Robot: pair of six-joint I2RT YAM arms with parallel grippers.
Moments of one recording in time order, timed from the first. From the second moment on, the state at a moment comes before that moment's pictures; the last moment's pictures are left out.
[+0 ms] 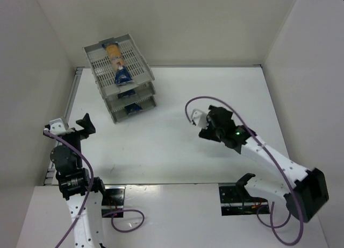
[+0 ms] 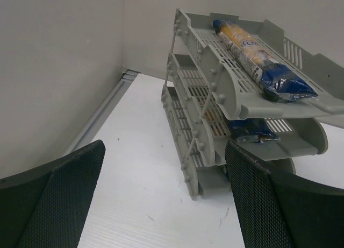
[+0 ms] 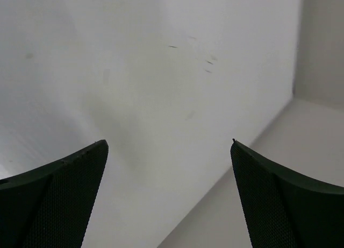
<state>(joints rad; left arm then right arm) 0.35 0.22 0.42 -0.04 0.07 -0.18 0.65 1.12 0.74 -0.47 0.32 -0.83</state>
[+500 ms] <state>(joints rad) 0.30 0.21 0.42 -0.05 0.01 -0.16 0.15 0.84 1.05 -0.85 0.27 -0.58</state>
